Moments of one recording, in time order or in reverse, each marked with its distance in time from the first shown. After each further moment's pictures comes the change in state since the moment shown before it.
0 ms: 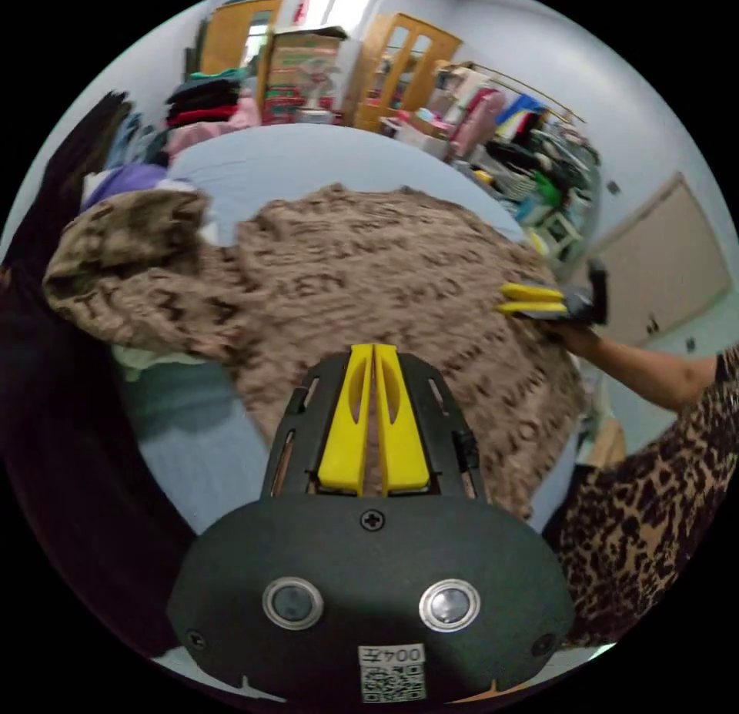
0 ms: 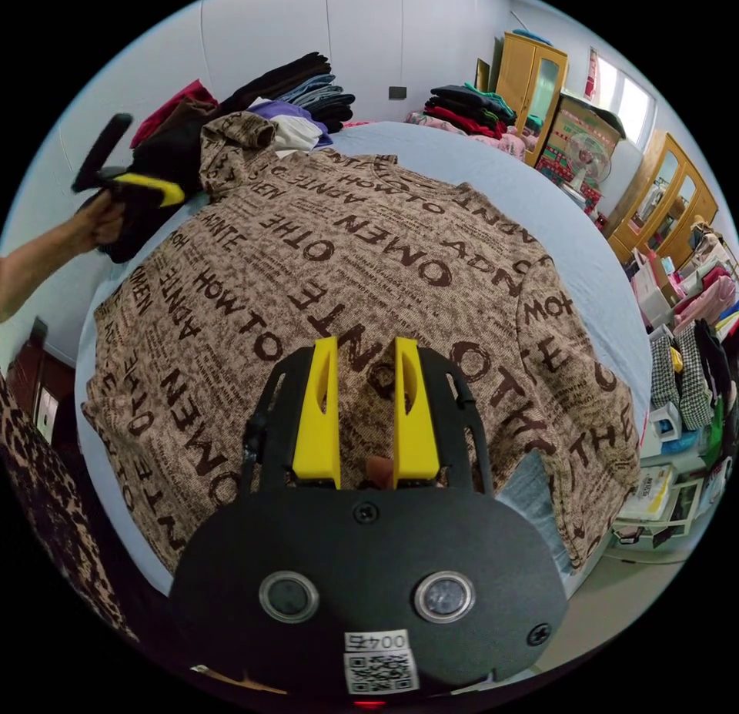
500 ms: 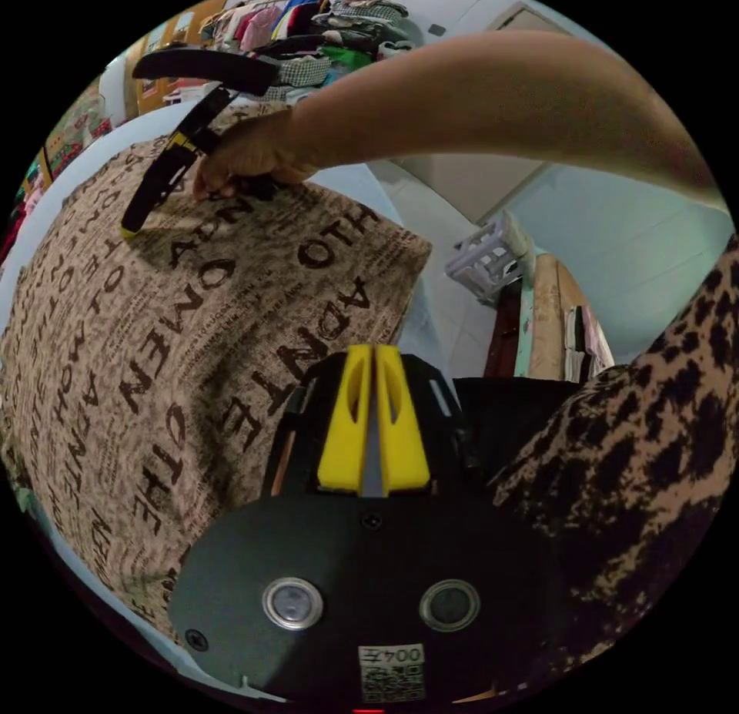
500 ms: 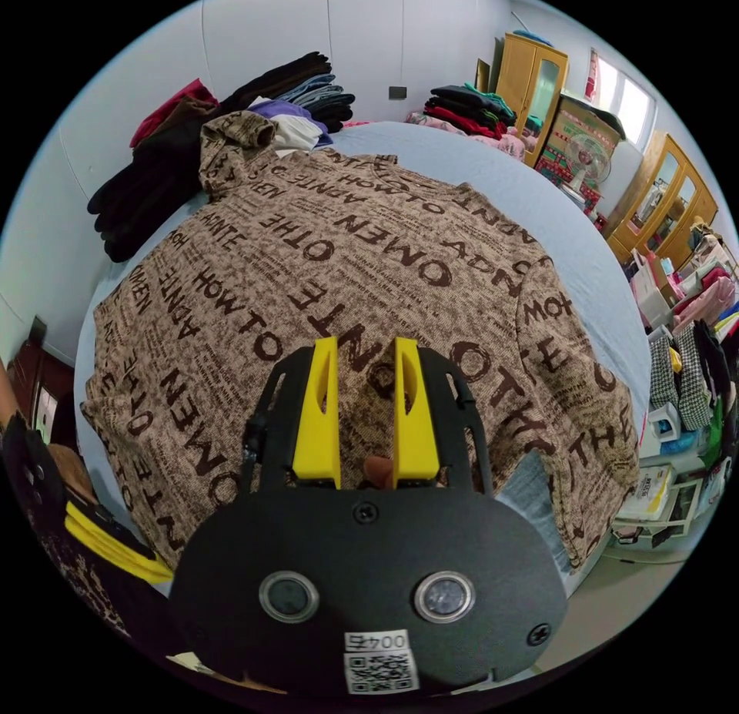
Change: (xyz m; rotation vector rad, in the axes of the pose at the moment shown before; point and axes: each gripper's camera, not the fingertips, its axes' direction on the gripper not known) left arm 0.316 0.128 0.116 -0.286 0.239 0.524; right arm -0.004 0.005 0.017 -0.002 0.003 -0.001
